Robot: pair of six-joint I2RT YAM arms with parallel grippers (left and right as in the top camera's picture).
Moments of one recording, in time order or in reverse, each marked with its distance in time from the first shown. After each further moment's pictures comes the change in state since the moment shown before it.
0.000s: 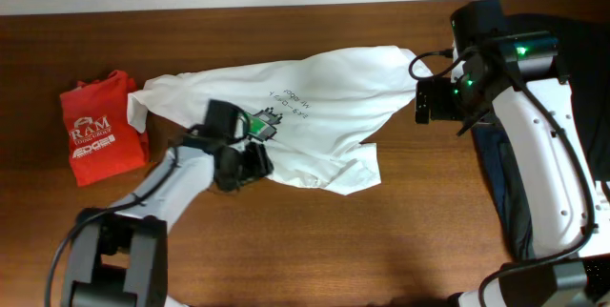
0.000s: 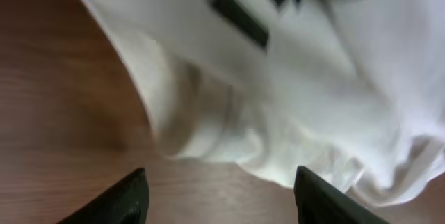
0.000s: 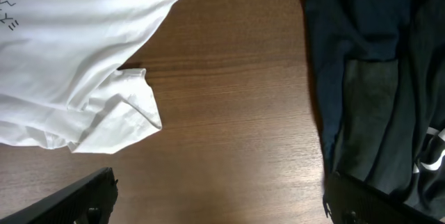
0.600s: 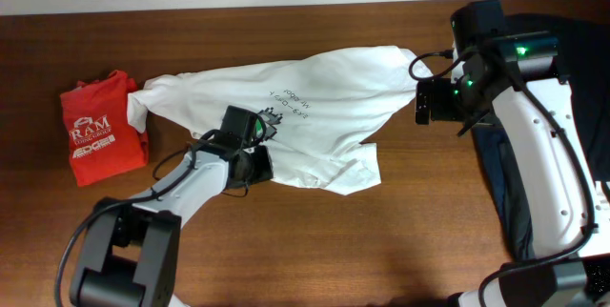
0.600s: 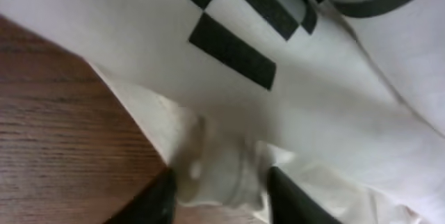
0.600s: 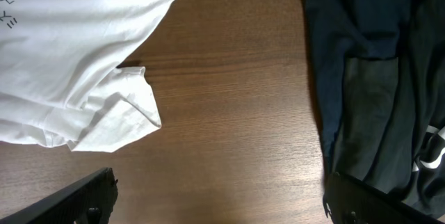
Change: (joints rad) left arm -0.083 0.039 -0.037 0.125 -0.161 0.002; right arm 0.000 0.000 0.000 -0.004 0.000 0.000
